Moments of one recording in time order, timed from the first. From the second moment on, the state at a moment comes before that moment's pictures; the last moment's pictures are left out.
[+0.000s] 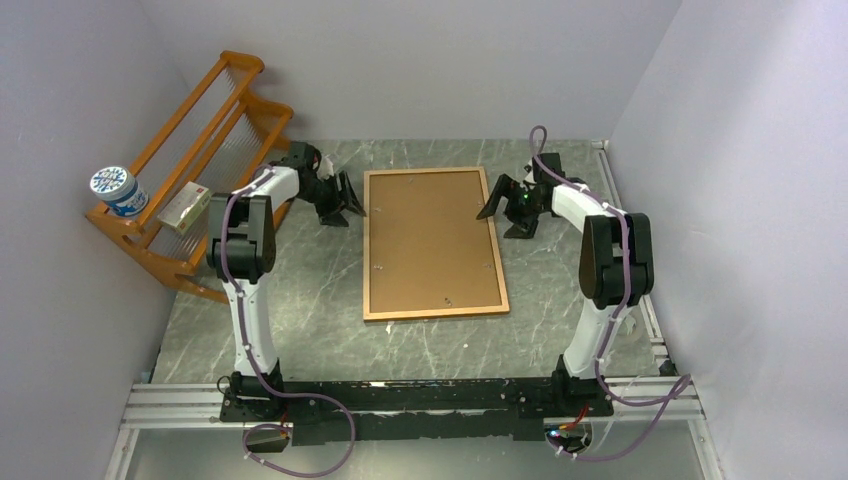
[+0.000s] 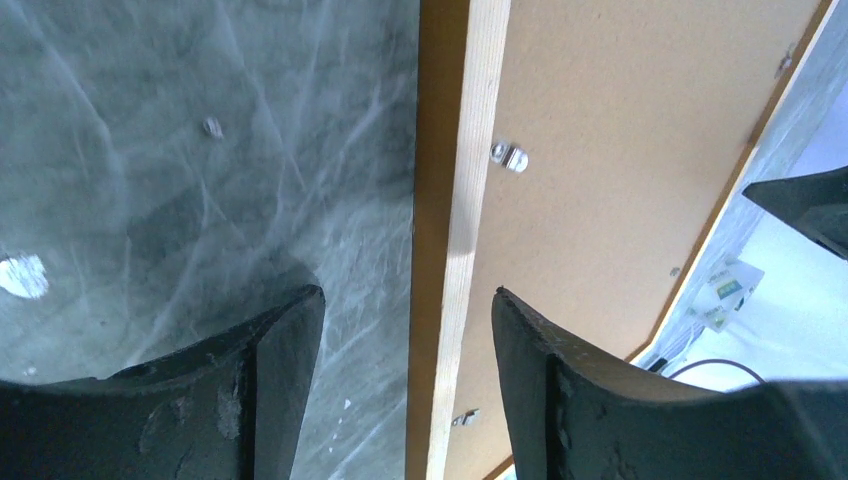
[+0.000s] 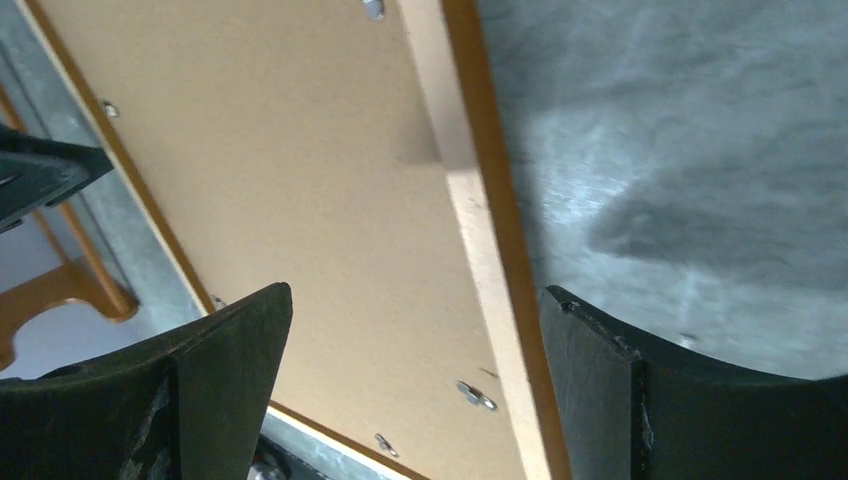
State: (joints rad) left arm -0.08 2.21 1.66 -0.59 0.58 -0.38; right arm 0.08 1.92 1.32 -0.47 -0.46 0.54
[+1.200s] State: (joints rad) left arm -0.11 2.02 1.31 -0.49 0.61 -0.42; right arm 0.31 1.83 1.21 -0.69 -0.09 0.34
